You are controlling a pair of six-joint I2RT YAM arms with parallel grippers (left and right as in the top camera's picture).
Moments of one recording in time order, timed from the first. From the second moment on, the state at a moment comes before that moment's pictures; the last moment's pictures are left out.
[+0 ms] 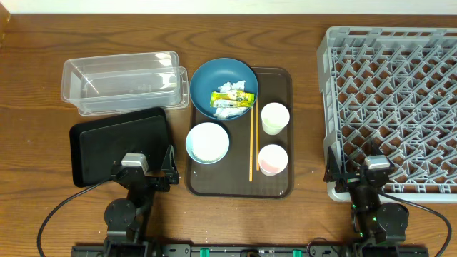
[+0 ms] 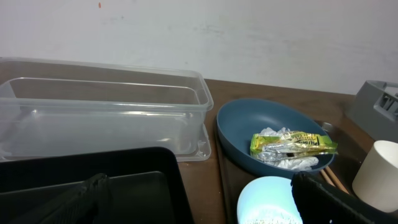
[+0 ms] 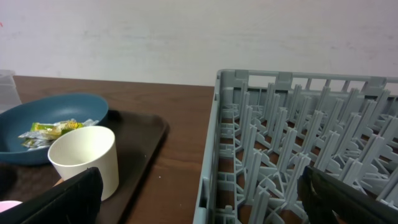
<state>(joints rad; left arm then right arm) -0.05 0.01 0.03 -0.13 0.06 -0.17 0.02 0.00 0.01 -0.06 -0.12 0.02</state>
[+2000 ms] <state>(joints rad) -0.05 0.01 0.03 -0.13 0.06 -0.17 0.02 0.05 0.01 -0.06 -0.12 0.05</state>
